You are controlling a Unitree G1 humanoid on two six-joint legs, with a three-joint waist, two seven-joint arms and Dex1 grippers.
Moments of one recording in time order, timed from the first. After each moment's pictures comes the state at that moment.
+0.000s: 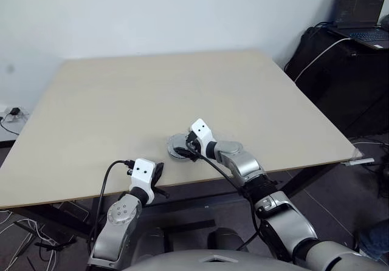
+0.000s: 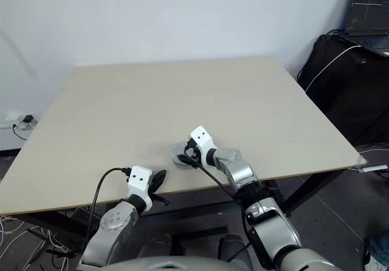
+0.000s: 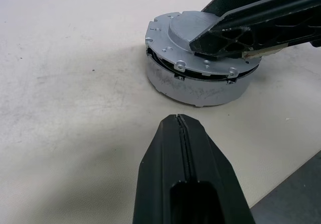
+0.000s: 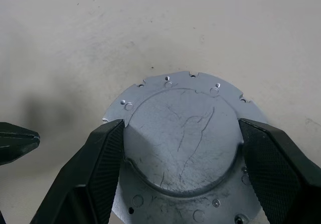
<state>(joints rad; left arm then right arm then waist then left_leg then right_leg) 0.26 0.16 -0.17 -0.16 -0.05 0.19 -0.28 -0.51 -0.10 0.29 0.49 0.08 0.38 0.63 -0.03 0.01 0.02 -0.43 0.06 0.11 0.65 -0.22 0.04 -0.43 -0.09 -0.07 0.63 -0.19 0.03</state>
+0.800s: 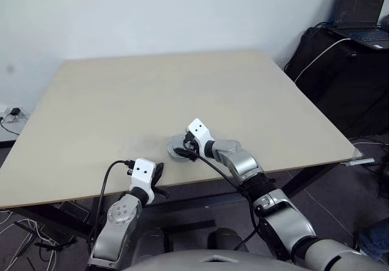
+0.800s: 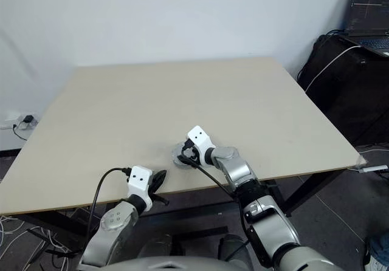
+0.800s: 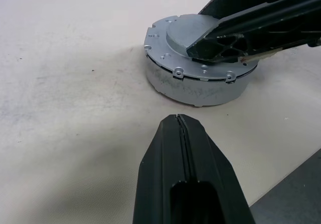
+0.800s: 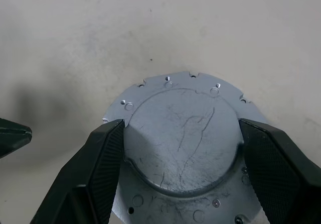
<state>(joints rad) 0.26 0.16 -0.17 -0.16 -0.05 0.19 -0.28 -0.54 -0.09 0.31 0.48 0.02 0.47 0.62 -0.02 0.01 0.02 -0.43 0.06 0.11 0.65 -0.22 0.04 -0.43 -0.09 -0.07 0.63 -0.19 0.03</state>
